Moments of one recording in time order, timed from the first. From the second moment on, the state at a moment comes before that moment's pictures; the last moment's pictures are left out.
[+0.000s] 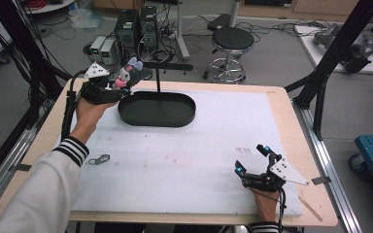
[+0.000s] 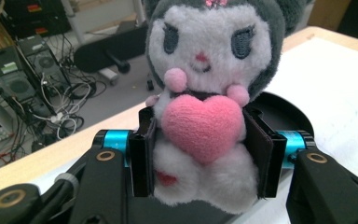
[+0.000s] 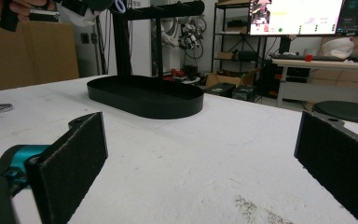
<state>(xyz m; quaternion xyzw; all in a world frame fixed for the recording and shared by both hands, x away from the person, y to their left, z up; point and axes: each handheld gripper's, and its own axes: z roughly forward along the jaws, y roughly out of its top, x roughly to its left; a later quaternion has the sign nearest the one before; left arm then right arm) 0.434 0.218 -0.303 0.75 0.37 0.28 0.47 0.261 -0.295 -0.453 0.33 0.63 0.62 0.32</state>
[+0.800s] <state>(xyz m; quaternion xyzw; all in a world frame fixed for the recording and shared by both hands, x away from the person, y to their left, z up) 0.454 0.207 -0.308 0.74 0.39 0.29 0.47 0.261 -0.295 -0.453 0.33 0.63 0.62 0.32</state>
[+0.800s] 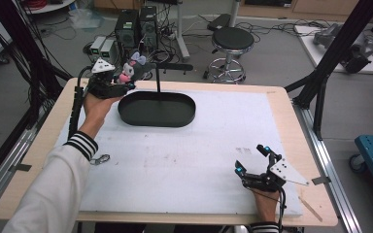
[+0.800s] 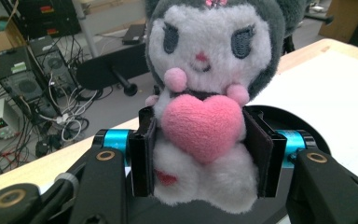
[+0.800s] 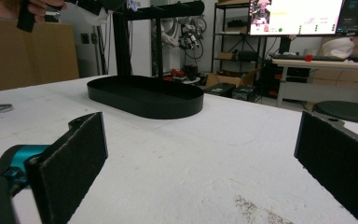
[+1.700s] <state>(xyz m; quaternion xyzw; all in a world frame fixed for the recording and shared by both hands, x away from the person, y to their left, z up) 0.454 0.205 -0.312 0.74 0.41 0.31 0.43 0.261 -0.295 -0.454 0.33 0.63 0.62 0.32</state>
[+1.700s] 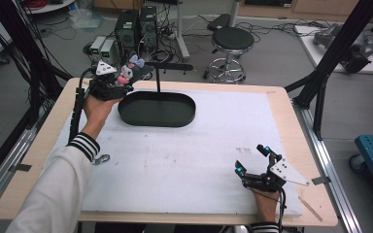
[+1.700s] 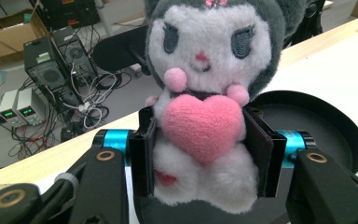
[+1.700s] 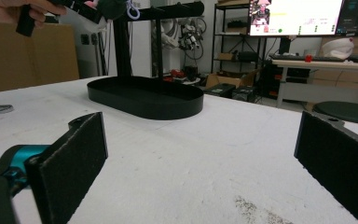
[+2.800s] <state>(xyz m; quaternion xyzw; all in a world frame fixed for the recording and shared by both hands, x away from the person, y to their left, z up) 0.456 0.202 -0.339 0.77 0.43 0.30 0.37 0.260 -0.295 -0.454 0.33 0.63 0.62 0.32</state>
